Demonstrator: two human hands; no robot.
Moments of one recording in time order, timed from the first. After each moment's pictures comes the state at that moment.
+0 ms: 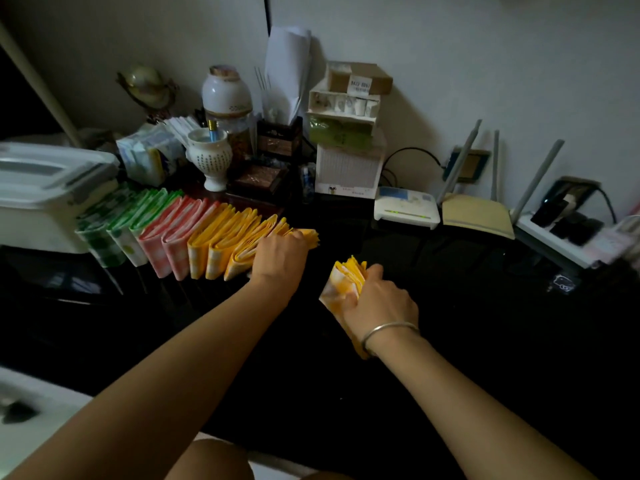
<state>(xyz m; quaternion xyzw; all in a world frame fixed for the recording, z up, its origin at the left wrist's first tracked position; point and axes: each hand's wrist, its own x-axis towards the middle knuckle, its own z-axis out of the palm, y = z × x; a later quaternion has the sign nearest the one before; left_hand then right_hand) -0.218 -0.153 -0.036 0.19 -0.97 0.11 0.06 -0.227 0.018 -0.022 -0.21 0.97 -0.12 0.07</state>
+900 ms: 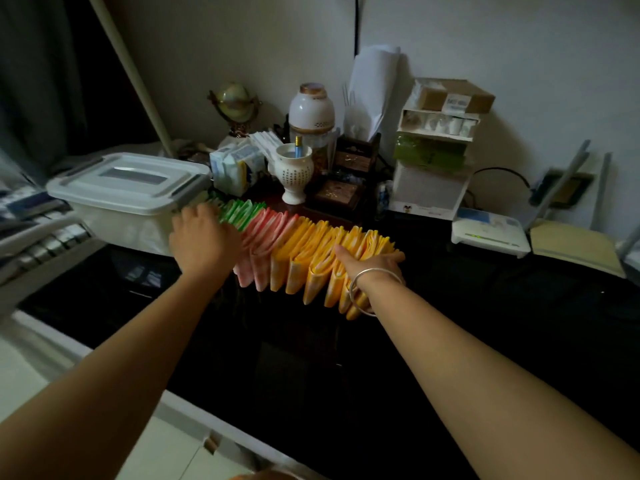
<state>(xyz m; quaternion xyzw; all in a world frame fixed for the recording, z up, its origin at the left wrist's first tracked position) -0.112 -0.334 -0.018 0.48 -0.83 -0.11 0.26 -0.244 -0.149 -0.026 0.03 0.91 -0.36 0.20</state>
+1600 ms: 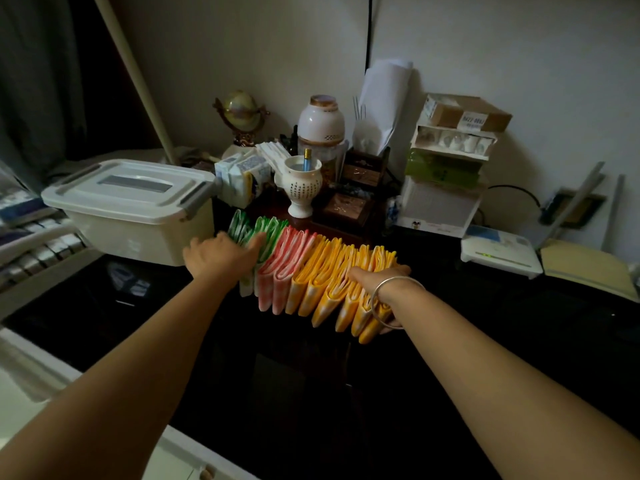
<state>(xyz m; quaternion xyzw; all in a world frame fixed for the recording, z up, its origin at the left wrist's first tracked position) -0.141 -0.365 -0.035 0.54 -0.83 -0.10 0.03 -0.264 -0.155 -0.013 0.00 0.92 -0.29 0.27</state>
